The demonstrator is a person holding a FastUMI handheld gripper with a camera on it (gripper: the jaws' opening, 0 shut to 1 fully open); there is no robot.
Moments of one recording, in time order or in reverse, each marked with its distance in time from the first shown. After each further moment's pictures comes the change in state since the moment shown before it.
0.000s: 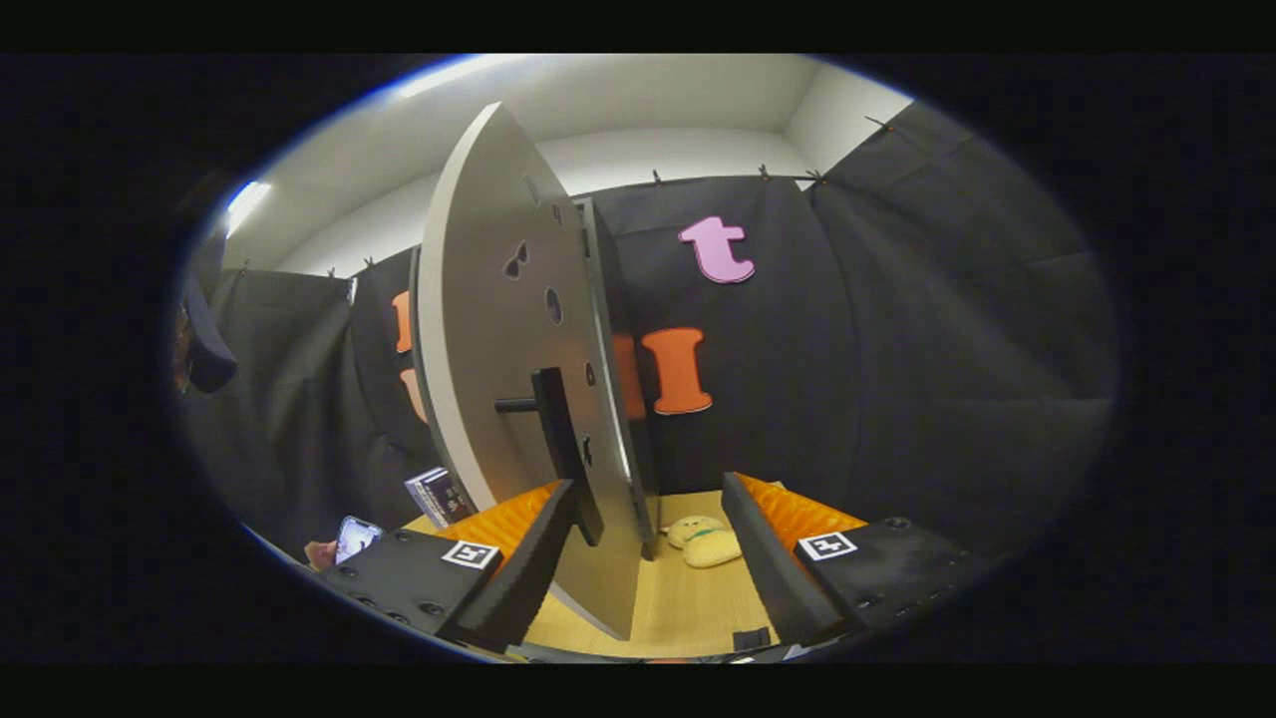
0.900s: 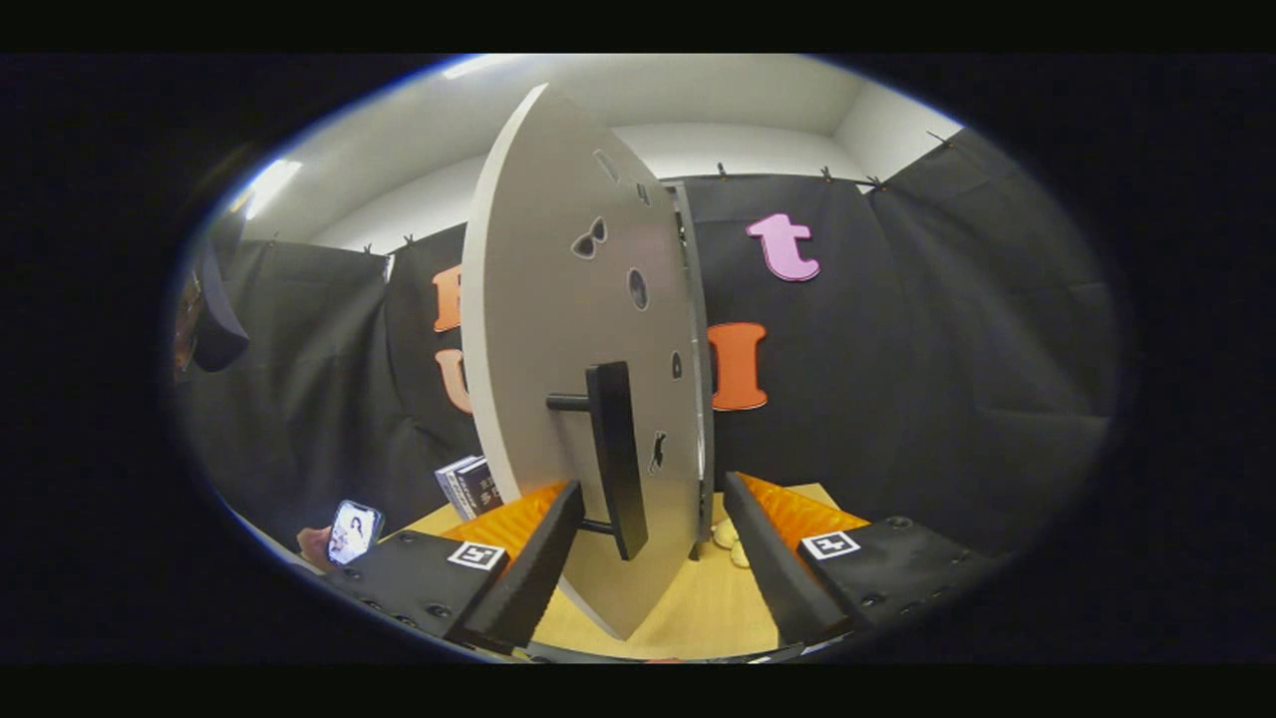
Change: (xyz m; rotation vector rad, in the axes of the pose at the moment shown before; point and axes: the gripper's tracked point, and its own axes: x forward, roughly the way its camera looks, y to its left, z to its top) arm 0.034 0.122 -0.020 -0.095 0.028 0.041
